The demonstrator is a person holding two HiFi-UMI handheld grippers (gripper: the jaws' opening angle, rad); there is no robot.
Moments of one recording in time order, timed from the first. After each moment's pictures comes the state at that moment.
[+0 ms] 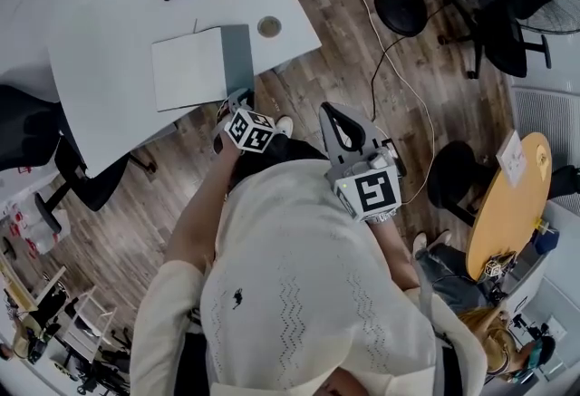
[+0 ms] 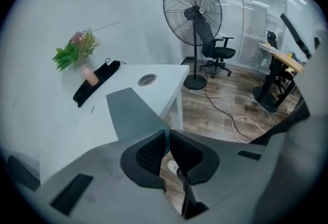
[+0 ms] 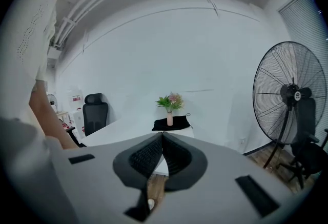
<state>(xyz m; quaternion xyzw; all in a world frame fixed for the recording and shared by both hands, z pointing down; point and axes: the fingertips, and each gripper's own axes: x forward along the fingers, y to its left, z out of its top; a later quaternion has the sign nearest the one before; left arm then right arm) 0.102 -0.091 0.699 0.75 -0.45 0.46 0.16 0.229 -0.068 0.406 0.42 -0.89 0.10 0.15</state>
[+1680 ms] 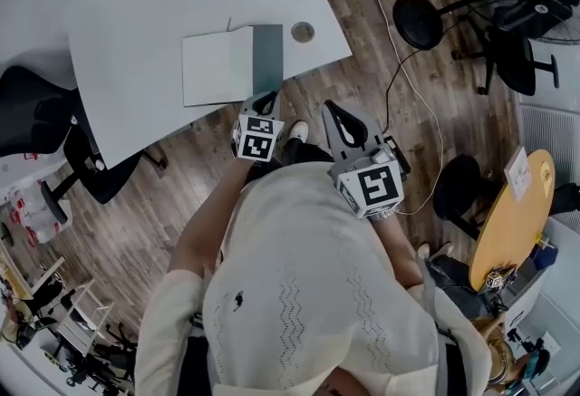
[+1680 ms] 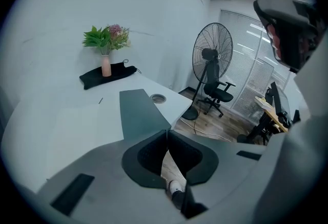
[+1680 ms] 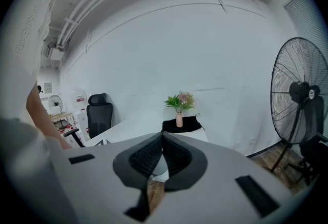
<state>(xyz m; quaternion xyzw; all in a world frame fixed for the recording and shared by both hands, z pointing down) 0.082 -0.091 0.635 0.79 -0.48 0.26 0.27 0.160 -0.075 0.410 0.40 -0.90 0.11 0.15</state>
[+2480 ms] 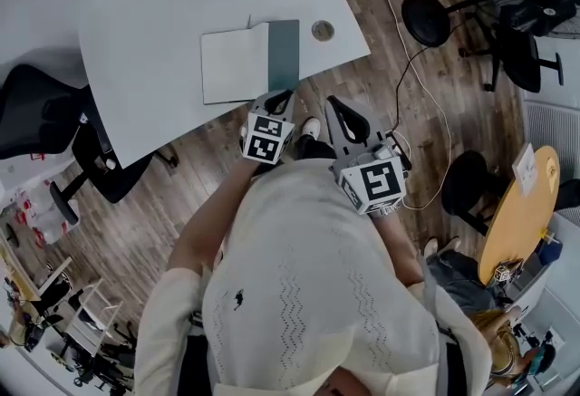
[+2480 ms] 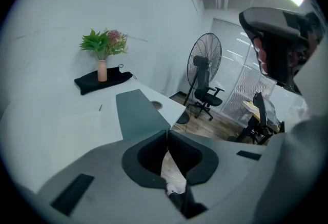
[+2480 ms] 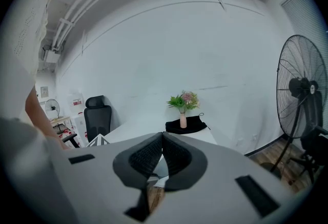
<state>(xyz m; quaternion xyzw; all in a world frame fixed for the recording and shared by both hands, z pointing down) 0.060 -0.084 0.605 0.82 -0.44 0.23 0.27 0.110 -0.074 0.409 0.41 -0.89 0.12 0.15</state>
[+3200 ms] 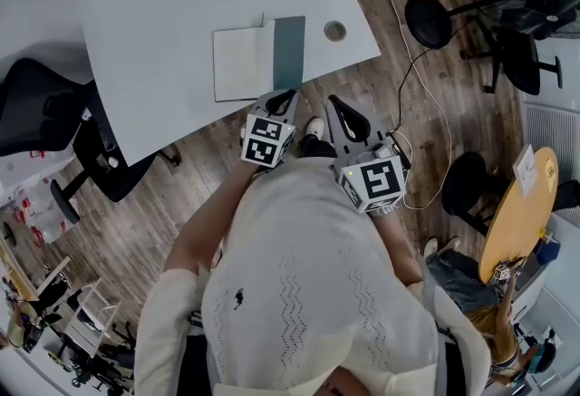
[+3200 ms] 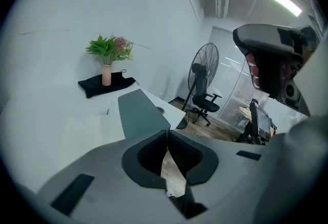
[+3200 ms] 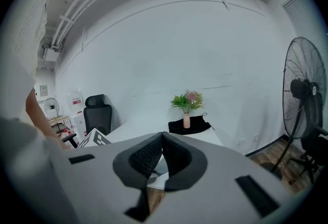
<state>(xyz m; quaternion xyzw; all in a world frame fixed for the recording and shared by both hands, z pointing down) 0.034 -0.080 0.578 0.84 -0.44 0.19 0.27 0.078 -0.069 0.410 0.41 -0.89 0.12 0.15</state>
